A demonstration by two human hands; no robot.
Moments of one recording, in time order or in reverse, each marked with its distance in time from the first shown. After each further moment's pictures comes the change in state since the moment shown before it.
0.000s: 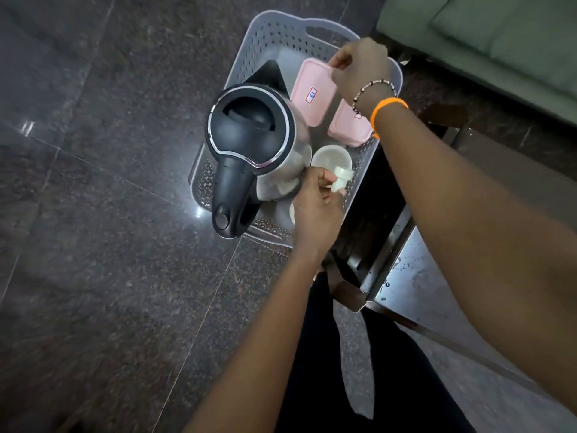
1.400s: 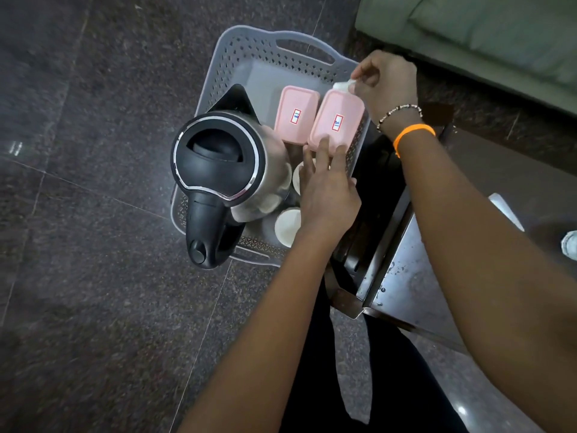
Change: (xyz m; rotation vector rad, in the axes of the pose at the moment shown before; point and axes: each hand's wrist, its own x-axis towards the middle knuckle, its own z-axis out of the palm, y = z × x) left_hand 0.040 0.029 0.036 0.732 -0.280 0.178; right_hand 0.009 0.074 -0.018 0.137 0.141 0.025
